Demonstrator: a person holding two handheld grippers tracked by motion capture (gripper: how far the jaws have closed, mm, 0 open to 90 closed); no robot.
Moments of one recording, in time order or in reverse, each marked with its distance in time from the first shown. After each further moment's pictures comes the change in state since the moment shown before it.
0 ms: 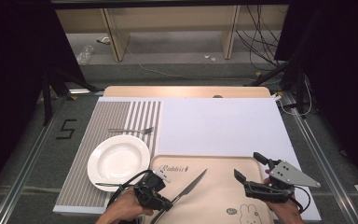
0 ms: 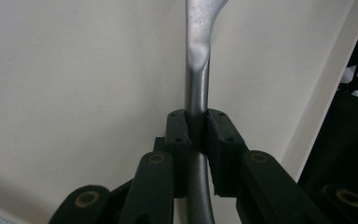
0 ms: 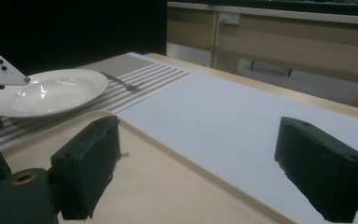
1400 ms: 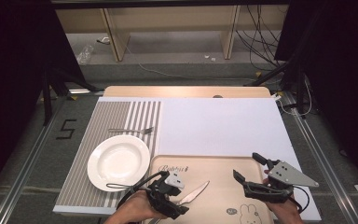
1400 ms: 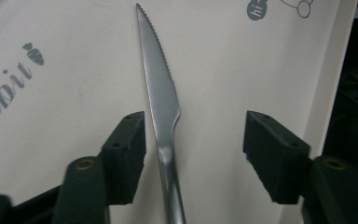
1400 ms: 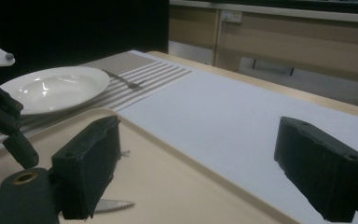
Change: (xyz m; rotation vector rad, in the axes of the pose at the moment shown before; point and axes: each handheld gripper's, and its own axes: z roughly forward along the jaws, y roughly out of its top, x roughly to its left) left arm -0.034 0.023 0.006 -0.128 0.101 0.233; right arm 0.001 -0.001 0.002 0.003 0.008 -0.004
